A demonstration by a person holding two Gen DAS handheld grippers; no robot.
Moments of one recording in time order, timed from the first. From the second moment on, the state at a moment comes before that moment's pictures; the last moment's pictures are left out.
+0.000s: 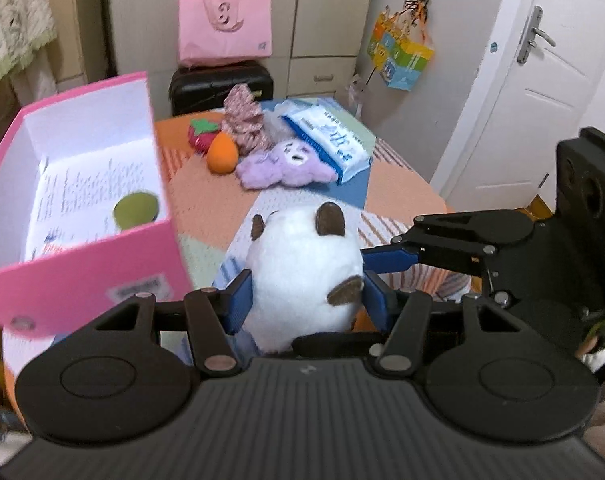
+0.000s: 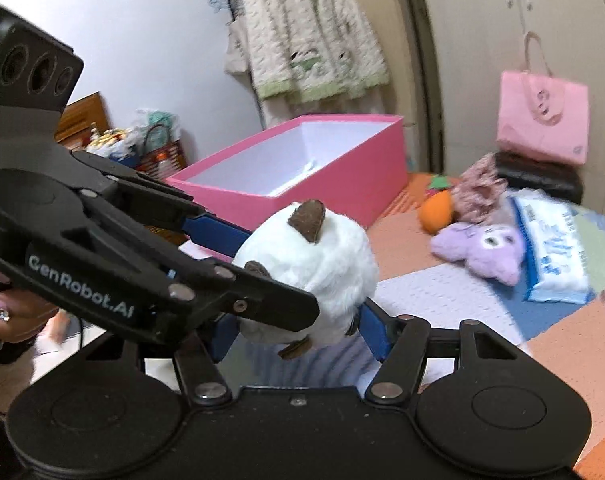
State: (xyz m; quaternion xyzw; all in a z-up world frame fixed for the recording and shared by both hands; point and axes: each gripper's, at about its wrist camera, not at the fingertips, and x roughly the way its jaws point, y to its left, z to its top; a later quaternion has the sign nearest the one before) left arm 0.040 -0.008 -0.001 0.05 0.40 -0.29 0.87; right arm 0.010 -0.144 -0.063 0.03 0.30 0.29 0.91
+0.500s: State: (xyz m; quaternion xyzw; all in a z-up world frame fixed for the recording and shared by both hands) left arm 0.004 0.066 0.034 -0.03 0.37 -0.22 0.90; right arm 0.015 -0.088 -0.025 0.03 0.33 0.39 0.86
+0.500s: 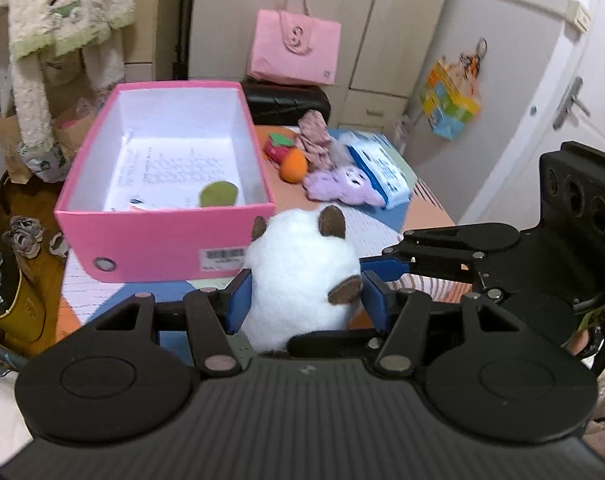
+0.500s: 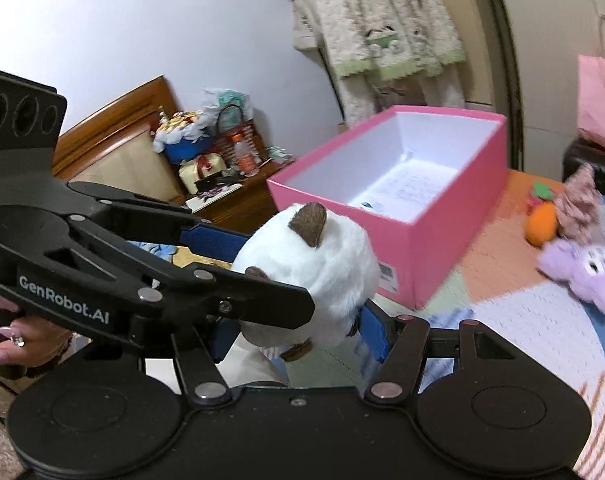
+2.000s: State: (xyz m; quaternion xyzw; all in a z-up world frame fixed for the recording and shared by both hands) left arm 0.237 0.126 -0.013 -0.09 0.42 -0.20 0.88; right arm 0.240 0.006 -0.029 -0.17 0.37 0.35 0.84
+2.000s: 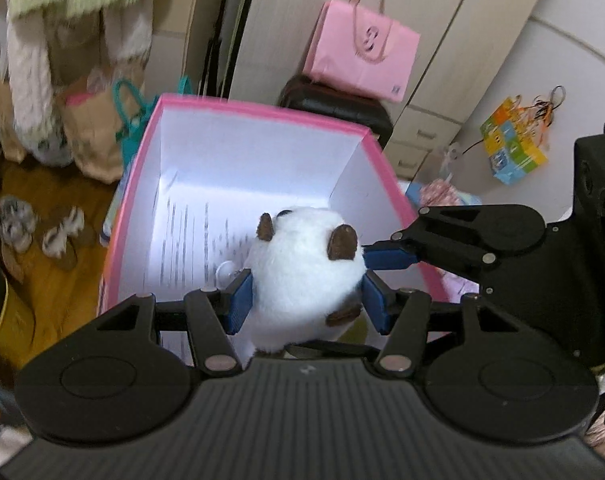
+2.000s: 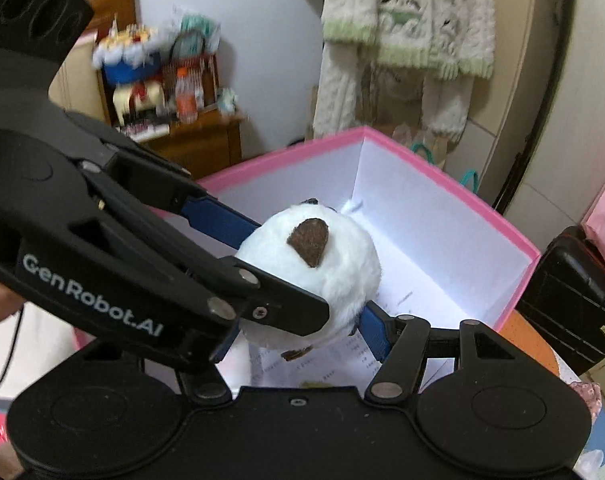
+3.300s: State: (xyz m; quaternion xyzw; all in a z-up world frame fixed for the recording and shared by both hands) left arm 0.145 0.116 0.037 0.02 0.37 -0.19 0.91; right arm 0.178 -0.011 0.006 -0.21 0.36 0.33 0.85
